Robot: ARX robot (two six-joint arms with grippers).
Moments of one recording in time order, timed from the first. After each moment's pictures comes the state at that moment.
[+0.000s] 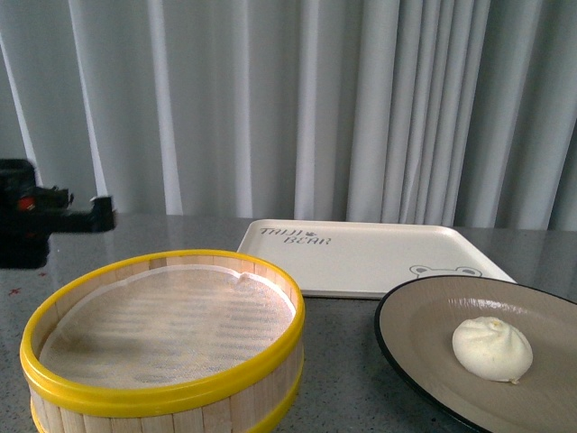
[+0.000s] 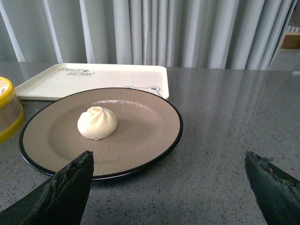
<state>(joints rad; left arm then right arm) -0.22 1.26 0.47 0.78 -0.21 -0.01 0.00 0.00 0.01 0.00 0.00 -0.01</state>
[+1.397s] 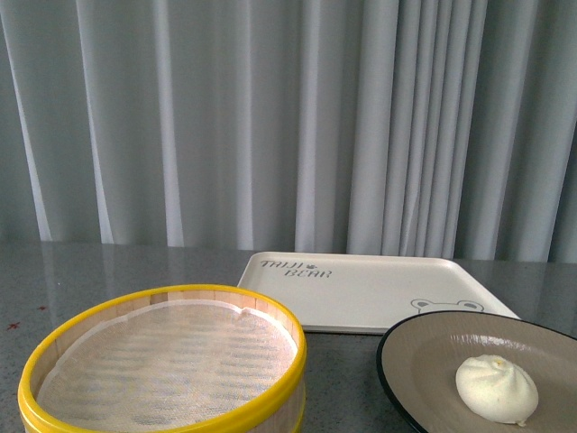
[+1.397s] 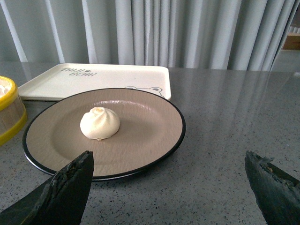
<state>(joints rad) 0.00 0.42 0.03 0.42 0.00 -0.01 0.00 0.00 0.01 0.00 0.00 -0.01</state>
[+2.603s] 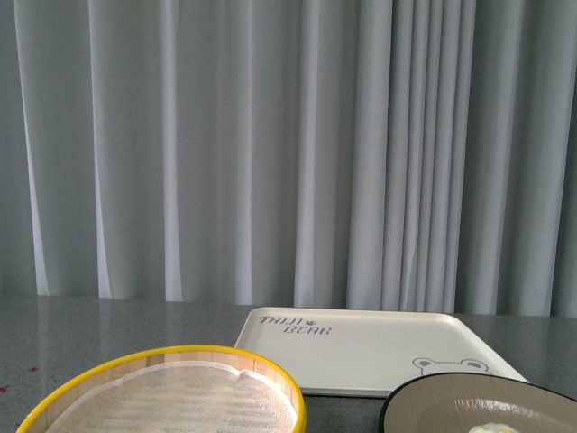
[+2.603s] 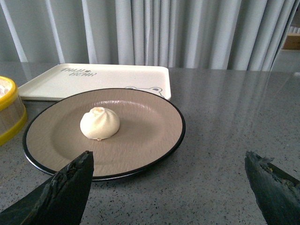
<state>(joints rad) 0.00 0.00 0.03 0.00 0.00 -0.01 0.00 0.00 0.01 0.00 0.00 -0.01</state>
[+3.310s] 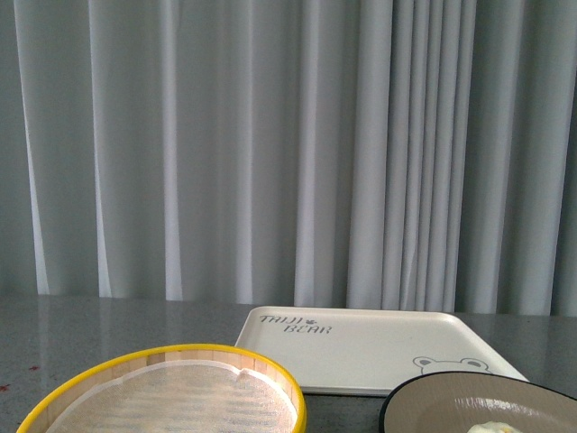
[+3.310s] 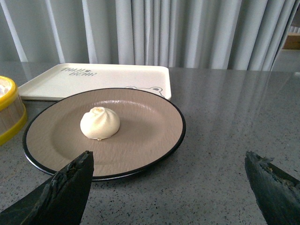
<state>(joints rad) 0.00 0.00 0.03 0.00 0.00 0.00 0.00 0.00 0.01 0.00 0.00 -0.01</state>
